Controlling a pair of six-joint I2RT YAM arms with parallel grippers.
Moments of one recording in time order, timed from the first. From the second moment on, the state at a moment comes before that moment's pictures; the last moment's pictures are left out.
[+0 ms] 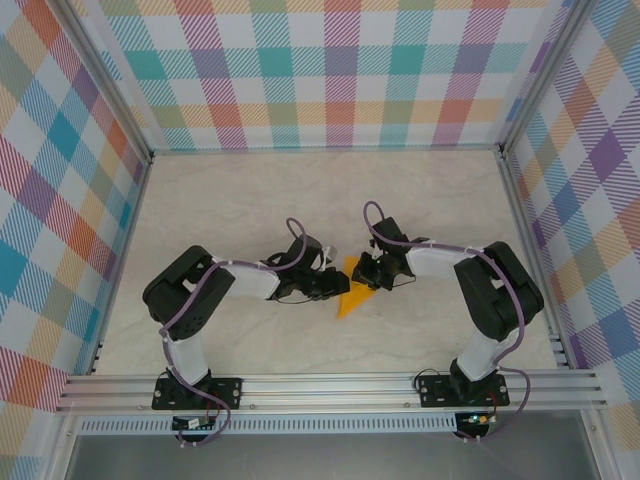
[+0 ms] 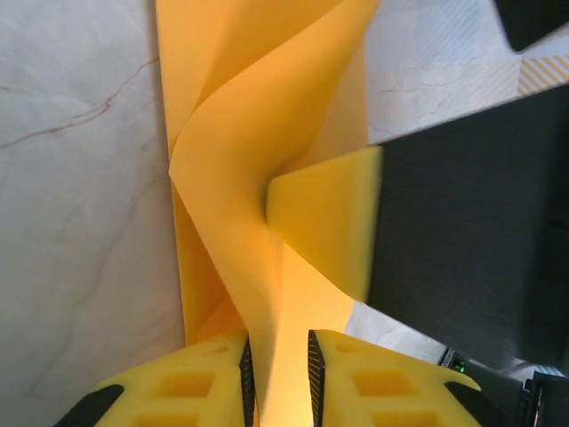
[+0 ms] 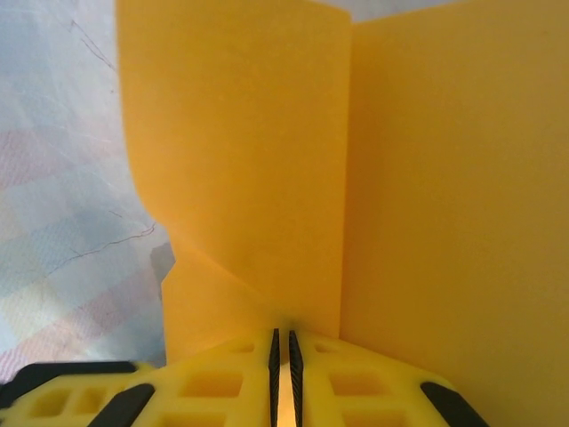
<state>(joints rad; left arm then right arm) -0.73 1.80 0.83 0.19 0.52 -0.91 0.52 1.72 0.86 -0.30 -0.40 0.84</state>
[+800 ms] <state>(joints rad) -0.75 1.77 0.81 0.19 0.52 -0.89 0.52 1.72 0.87 -0.31 -0.39 0.86</state>
